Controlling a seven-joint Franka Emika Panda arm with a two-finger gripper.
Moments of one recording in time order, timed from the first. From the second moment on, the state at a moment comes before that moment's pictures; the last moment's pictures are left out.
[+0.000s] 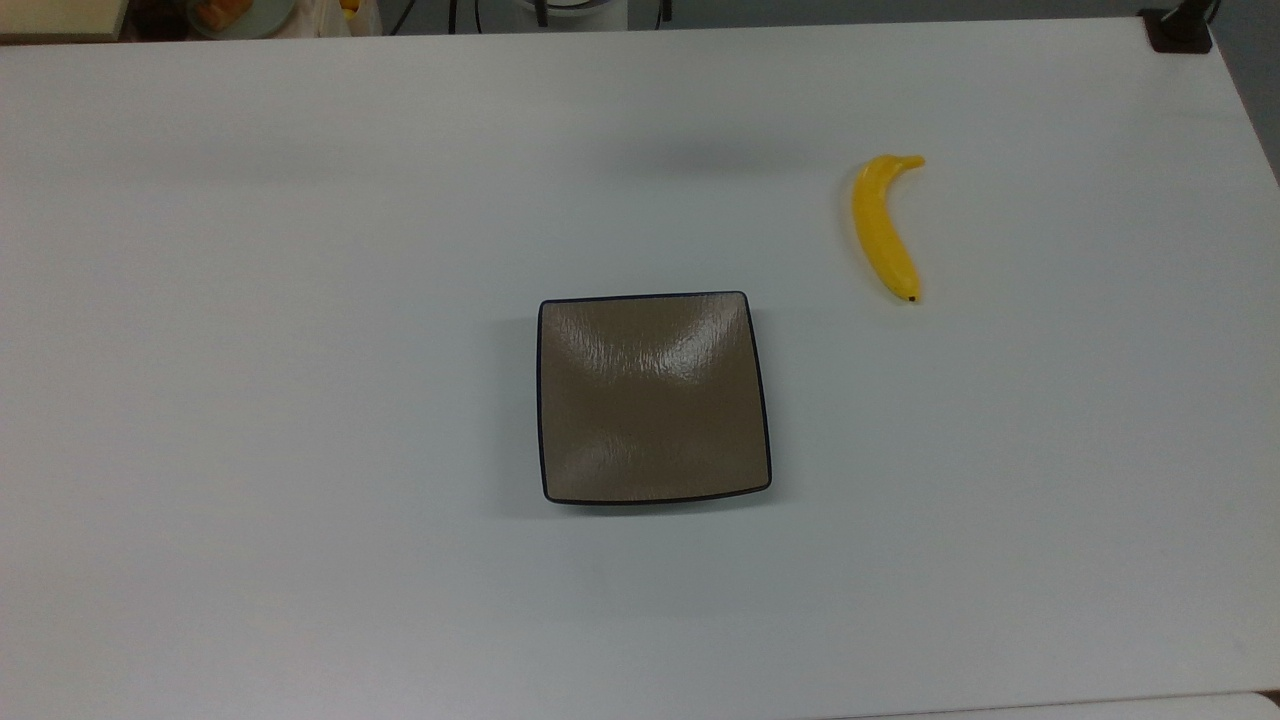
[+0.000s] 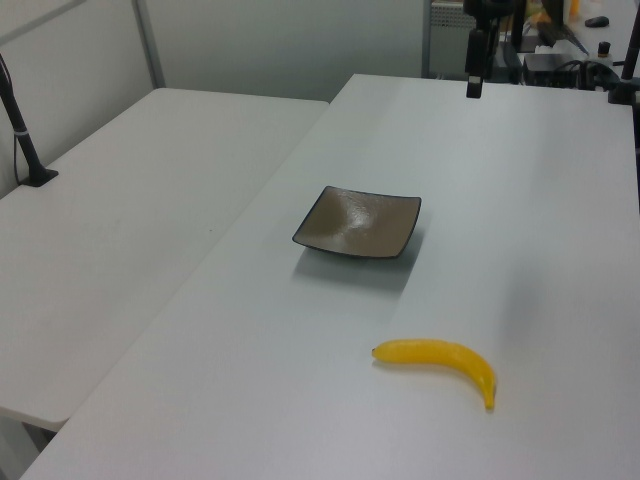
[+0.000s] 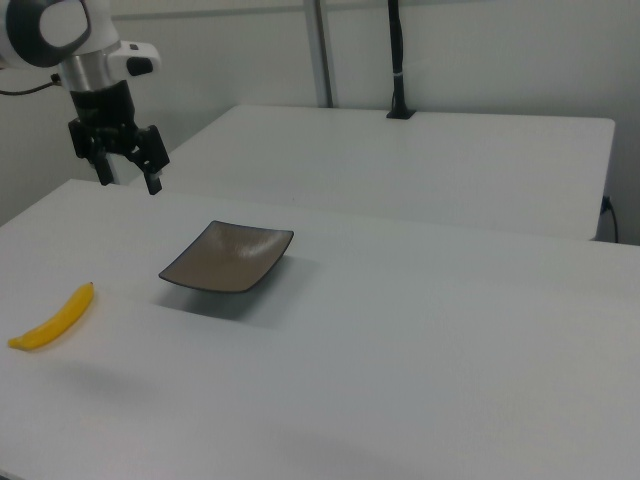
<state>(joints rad) 0.22 -0.03 -0.01 -1.63 0.04 1.63 0.08</state>
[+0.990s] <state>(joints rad) 0.23 0.03 0.47 -1.66 0.05 1.64 0.45</state>
